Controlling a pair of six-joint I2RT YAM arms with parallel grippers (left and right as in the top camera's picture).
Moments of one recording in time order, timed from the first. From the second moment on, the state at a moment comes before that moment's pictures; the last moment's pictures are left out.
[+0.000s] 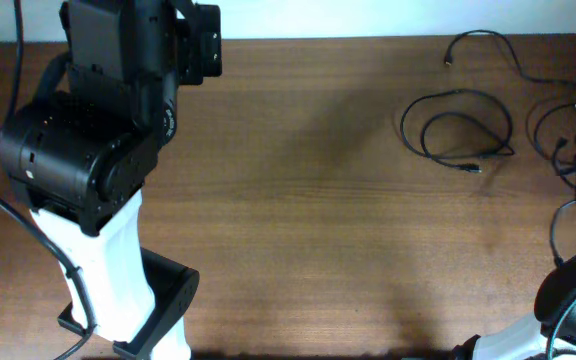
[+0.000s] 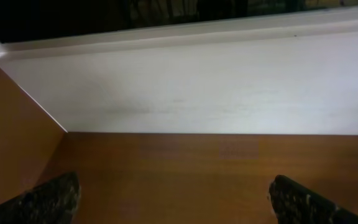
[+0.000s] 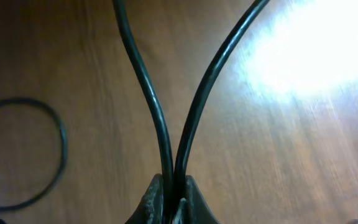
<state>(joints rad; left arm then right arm) -0.42 1.97 3.13 -1.61 -0.54 -0.09 -0.44 1.80 1.58 -1.22 0.56 1.39</state>
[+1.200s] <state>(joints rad) -0.42 1.97 3.13 -1.63 -0.54 -0.09 -0.37 1.41 1.58 -0.78 0.44 0.67</state>
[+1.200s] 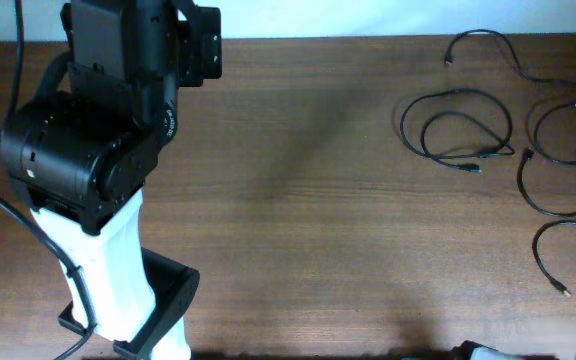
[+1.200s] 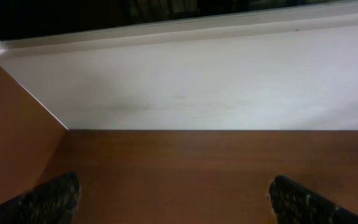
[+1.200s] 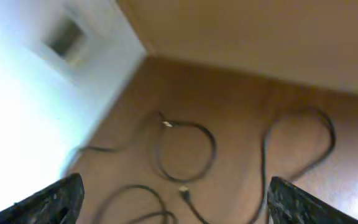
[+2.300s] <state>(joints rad) -0.42 1.97 3.13 -1.64 -0.54 -0.09 0.00 0.86 1.31 -0.44 0.37 0.60</state>
